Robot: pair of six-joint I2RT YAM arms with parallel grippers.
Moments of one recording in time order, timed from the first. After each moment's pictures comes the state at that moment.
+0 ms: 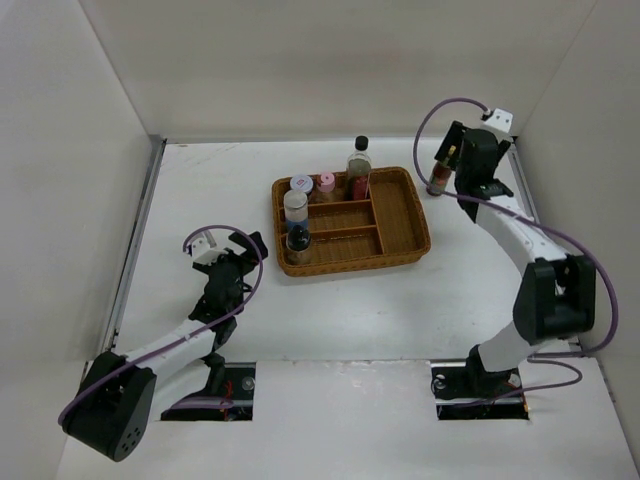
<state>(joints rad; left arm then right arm) -0.44 0.96 0.13 0.70 -0.57 -0.73 0.16 1.51 1.16 0.11 0.45 0.30</state>
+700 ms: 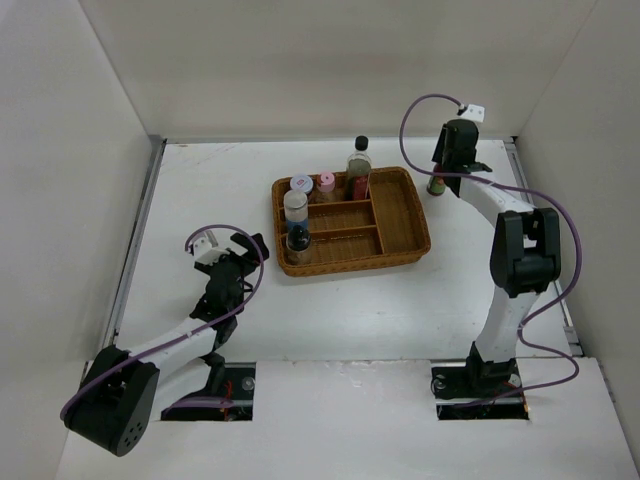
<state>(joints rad) -0.43 0.99 0.13 0.70 -0.55 -0.74 0.10 1.94 1.48 0.06 0.38 0.20</state>
